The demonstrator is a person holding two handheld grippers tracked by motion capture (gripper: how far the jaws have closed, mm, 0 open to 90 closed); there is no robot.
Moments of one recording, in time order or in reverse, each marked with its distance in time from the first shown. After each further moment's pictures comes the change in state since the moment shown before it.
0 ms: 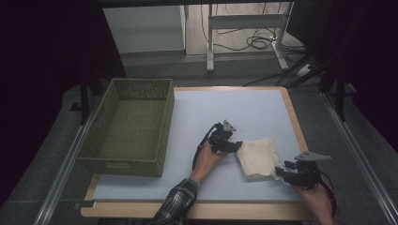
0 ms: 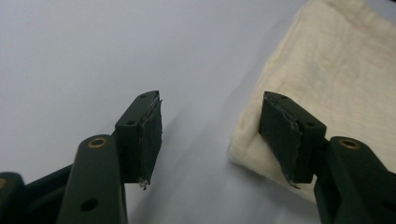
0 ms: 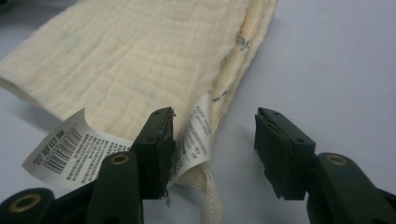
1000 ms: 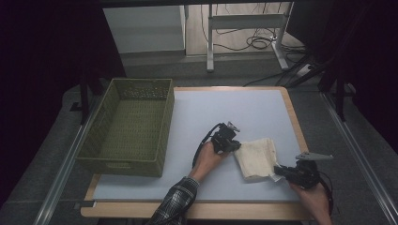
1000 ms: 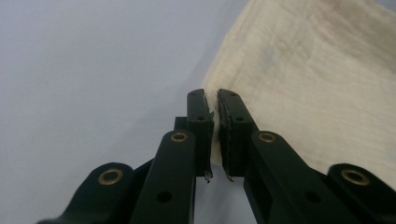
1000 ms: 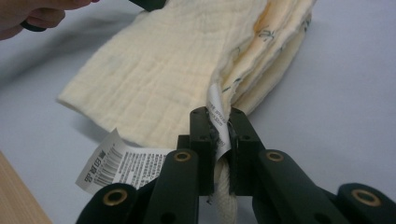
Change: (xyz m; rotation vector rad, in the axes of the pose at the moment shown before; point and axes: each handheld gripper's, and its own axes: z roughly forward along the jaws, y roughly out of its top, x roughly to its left) left arm -0.005 0.013 -0.009 0.129 -0.135 -0.019; right arm 0.002 0.001 -0.002 -0.027 0.156 0.098
